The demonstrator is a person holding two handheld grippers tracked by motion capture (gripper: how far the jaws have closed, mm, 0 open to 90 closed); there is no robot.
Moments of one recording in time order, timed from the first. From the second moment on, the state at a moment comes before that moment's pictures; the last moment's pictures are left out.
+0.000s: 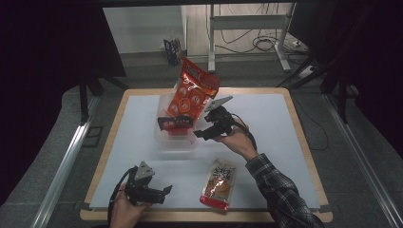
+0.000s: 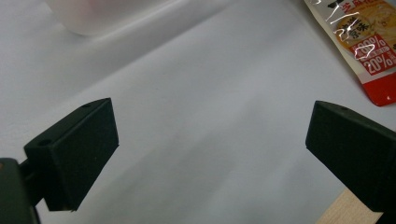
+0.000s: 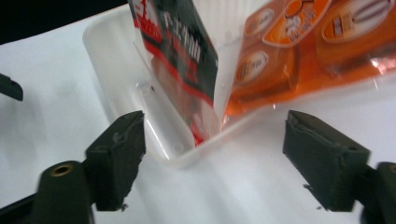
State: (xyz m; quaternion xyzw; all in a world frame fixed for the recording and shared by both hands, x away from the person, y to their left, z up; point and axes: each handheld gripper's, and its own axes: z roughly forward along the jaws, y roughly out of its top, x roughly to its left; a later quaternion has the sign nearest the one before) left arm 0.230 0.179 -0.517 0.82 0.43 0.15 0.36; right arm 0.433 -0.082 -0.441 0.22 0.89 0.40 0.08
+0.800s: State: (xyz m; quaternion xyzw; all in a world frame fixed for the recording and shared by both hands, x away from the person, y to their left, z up) left arm 0.230 0.175 -0.521 0.82 0.42 0.18 0.33; right arm 0.376 -0.139 -0.483 0.25 0.88 0.39 0.06
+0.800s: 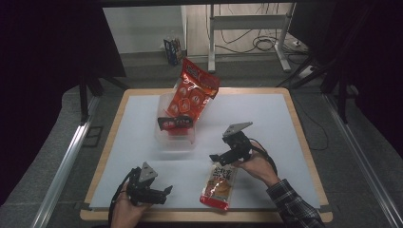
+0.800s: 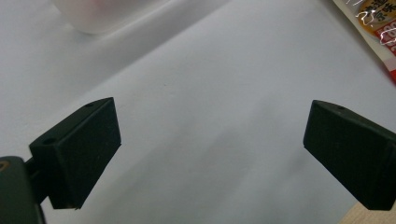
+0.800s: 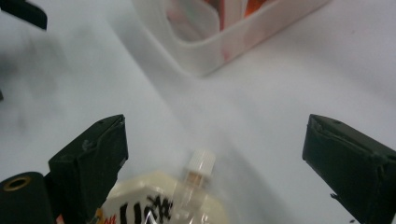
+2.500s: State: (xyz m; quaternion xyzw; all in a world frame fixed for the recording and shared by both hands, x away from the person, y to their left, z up) left arm 0.230 0.179 -0.521 0.83 0.42 0.19 0.32; right arm 0.280 -0.155 -0.520 0.20 0.92 0.34 -0.02
